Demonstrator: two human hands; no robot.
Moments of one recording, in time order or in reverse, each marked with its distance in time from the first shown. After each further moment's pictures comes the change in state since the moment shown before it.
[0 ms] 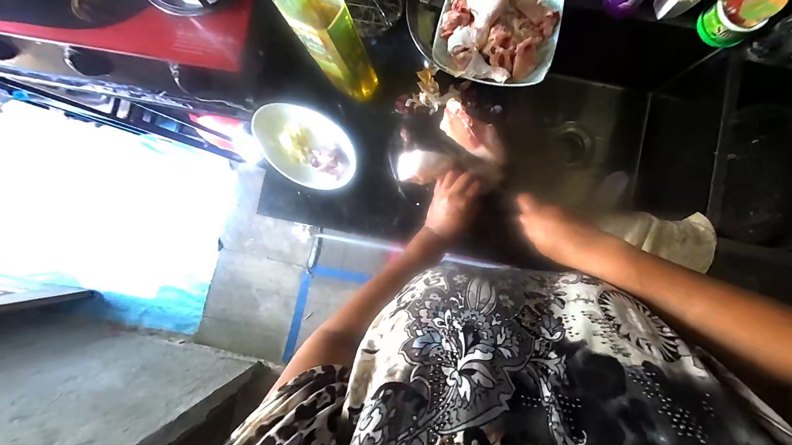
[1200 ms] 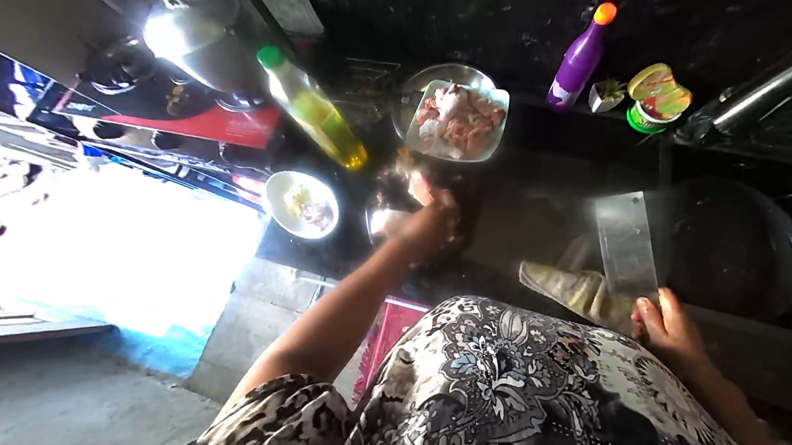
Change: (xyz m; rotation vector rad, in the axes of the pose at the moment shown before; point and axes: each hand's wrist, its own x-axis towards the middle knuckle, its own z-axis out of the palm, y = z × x) left_hand 0.132 0.038 -0.045 -0.025 -0.636 -0.456; right_hand -0.136 0.215 0.049 0.738 0.557 0.256
